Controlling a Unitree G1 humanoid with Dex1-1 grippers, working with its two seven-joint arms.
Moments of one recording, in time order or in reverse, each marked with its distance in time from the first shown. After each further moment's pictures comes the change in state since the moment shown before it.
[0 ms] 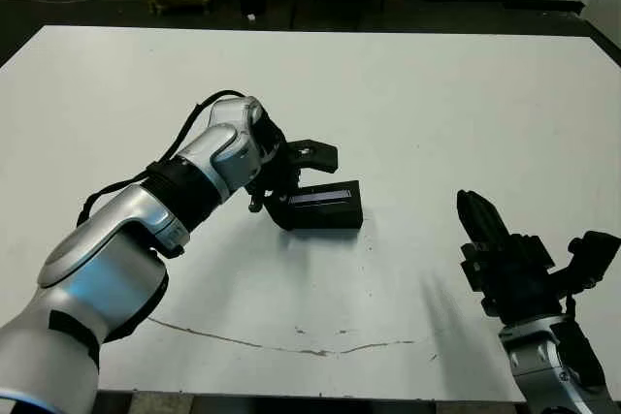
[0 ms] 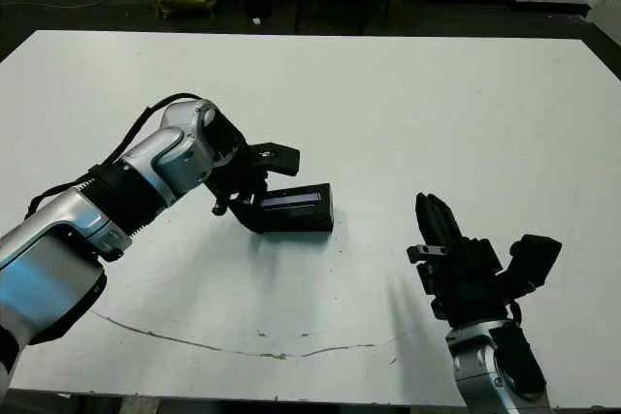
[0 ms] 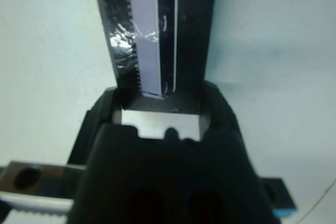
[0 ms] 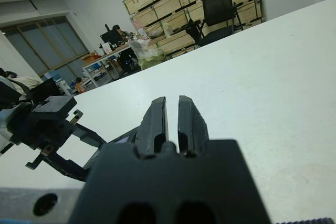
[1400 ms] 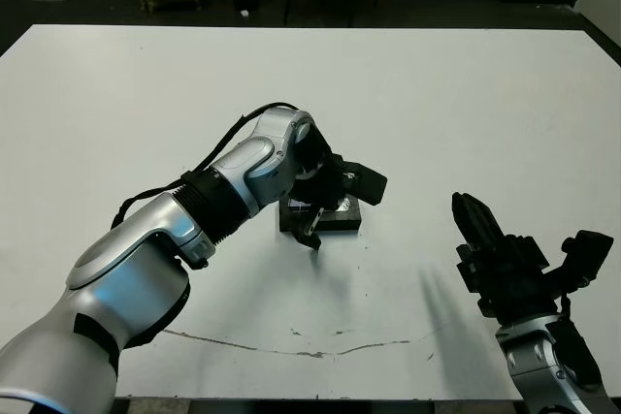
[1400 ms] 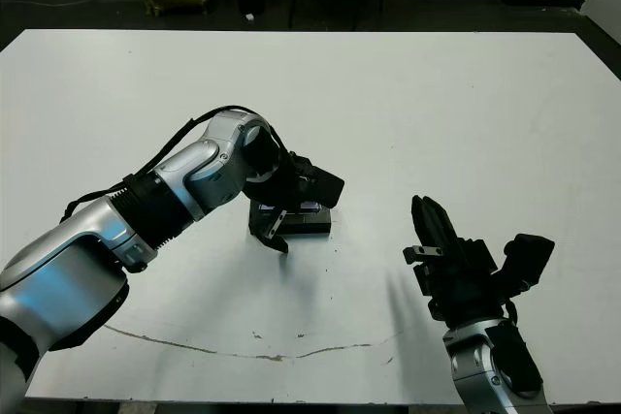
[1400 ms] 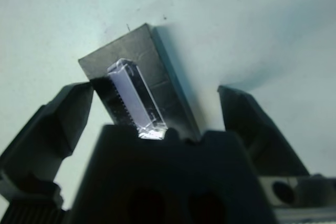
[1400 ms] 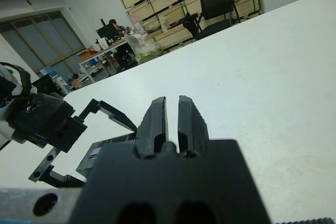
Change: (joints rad) left arm 0.019 -0.049 -0.042 -0.079 0.067 -0.289 0.014; right arm -0.004 -0.011 0.007 0.013 0.004 0.015 0.014
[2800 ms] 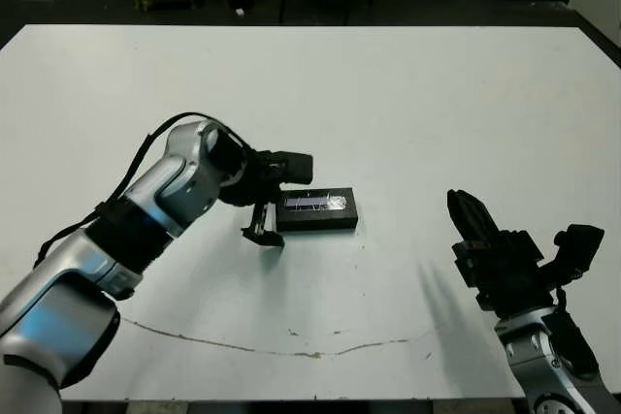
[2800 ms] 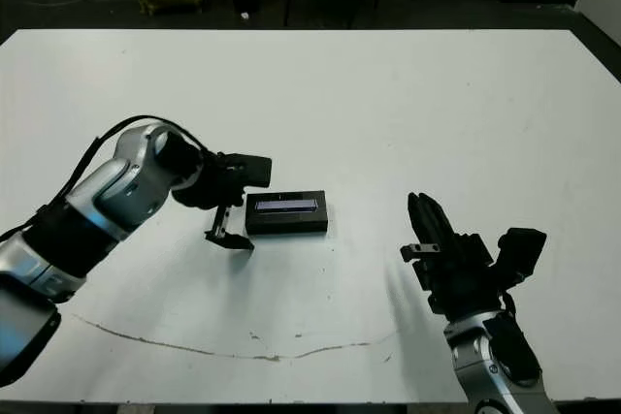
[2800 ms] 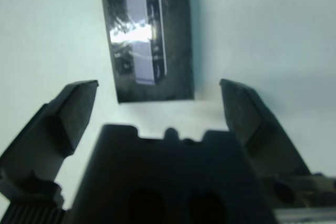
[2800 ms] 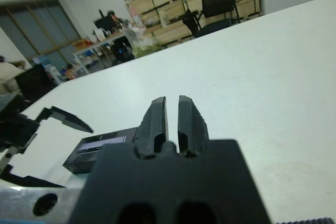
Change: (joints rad) left arm 0.260 0.287 0.195 -0.342 -0.103 0.271 0.063; right arm -0.036 -0.028 0.002 -0.008 -0.048 0.056 -0.016
